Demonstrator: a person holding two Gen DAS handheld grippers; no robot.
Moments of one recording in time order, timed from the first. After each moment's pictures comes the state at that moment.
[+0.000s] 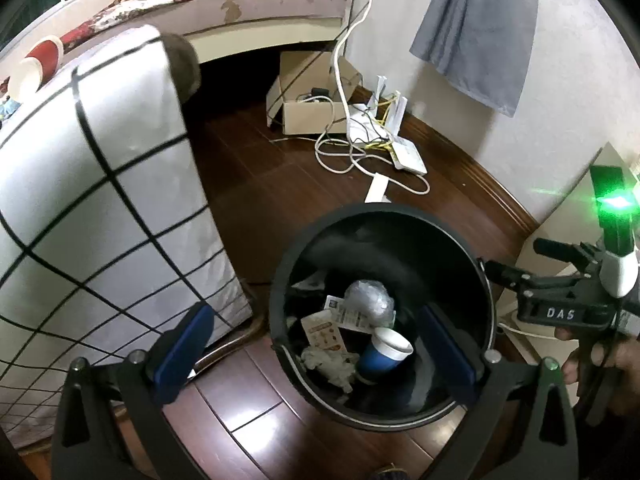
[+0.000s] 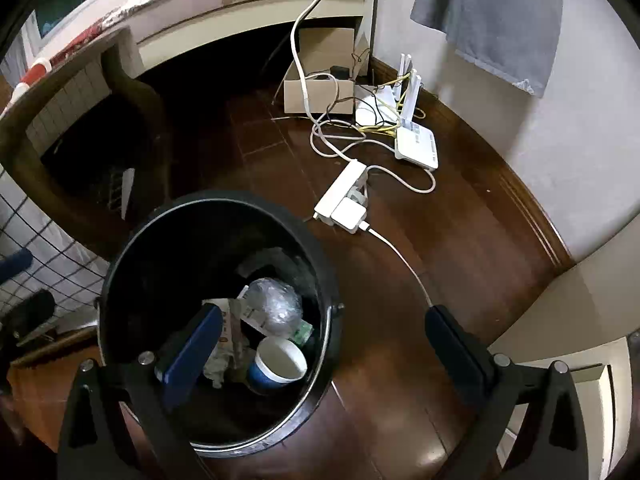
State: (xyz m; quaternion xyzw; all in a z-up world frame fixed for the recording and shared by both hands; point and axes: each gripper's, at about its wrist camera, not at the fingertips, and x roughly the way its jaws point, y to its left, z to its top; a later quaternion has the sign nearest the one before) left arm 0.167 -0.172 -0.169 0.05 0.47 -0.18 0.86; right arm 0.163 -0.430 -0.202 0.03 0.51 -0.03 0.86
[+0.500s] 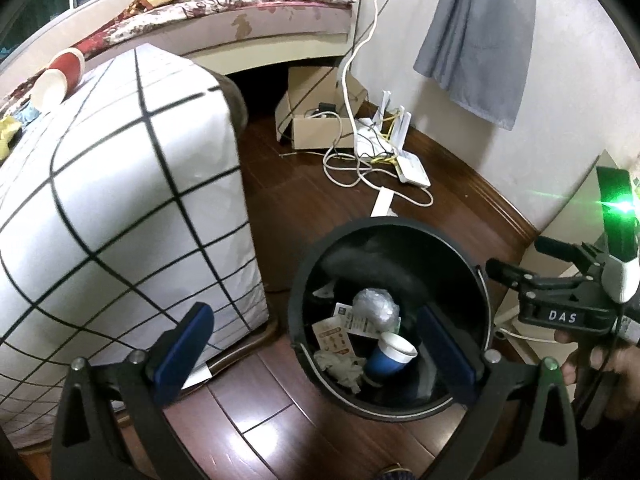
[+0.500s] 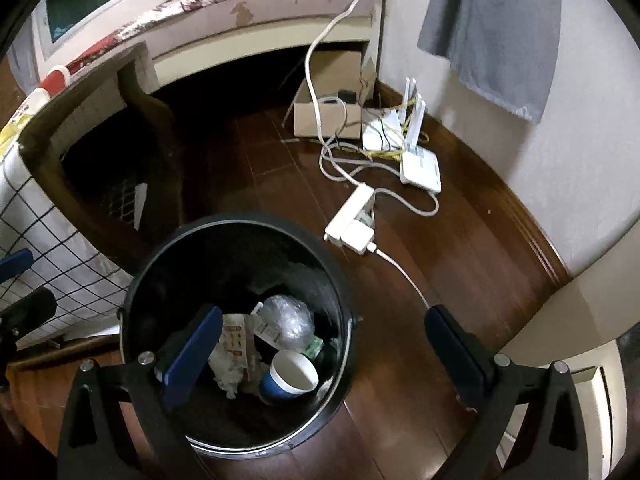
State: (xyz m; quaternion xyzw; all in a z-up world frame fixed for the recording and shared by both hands) left arm 0.158 -0.156 -0.149 0.05 0.45 -0.17 0.88; right arm 0.151 -0.412 -0.177 0.02 0.47 -0.02 0.88
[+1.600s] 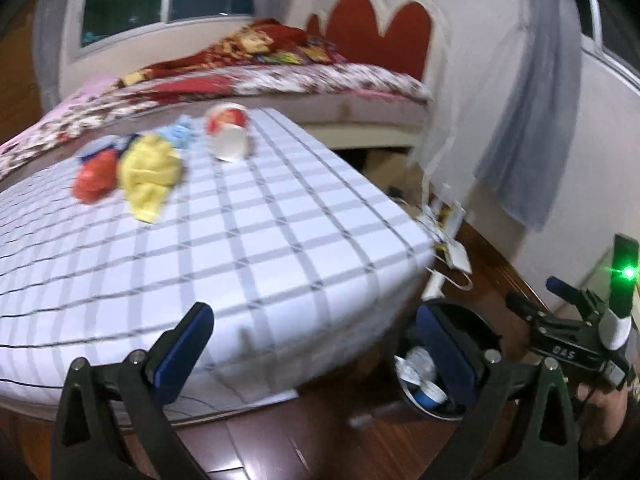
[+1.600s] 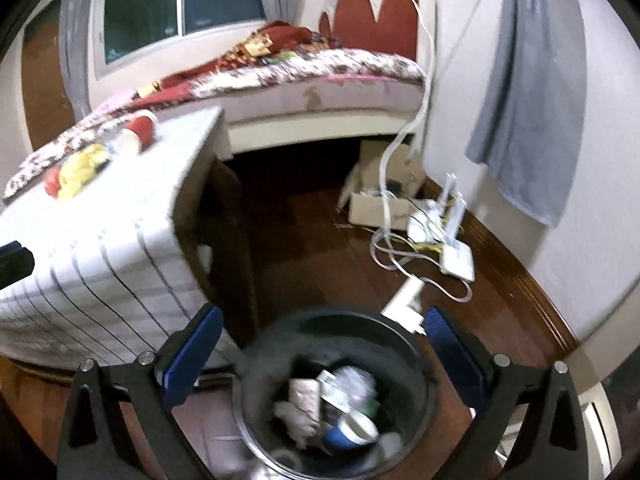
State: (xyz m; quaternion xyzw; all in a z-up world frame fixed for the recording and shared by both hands) left arm 0.124 -0.013 -0.052 -0.03 0.34 -0.07 0.94; right arm 0.133 -0.306 -0.085 0.00 0.34 0.03 0.94
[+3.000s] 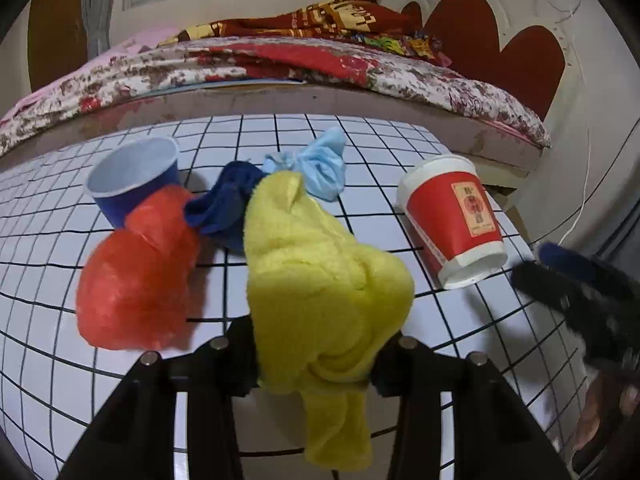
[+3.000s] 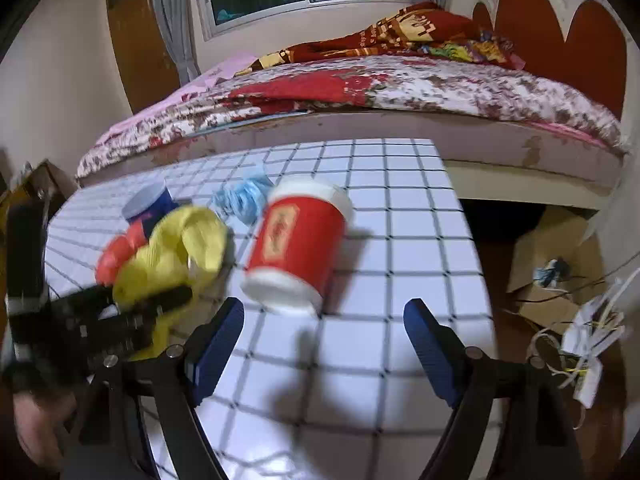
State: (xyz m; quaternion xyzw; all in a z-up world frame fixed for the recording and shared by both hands) left arm 0.330 0.128 -0.072 -0.09 0.39 0.02 0.91; right arm 0.381 -0.049 -0.033 -0.03 0.38 0.26 0.89
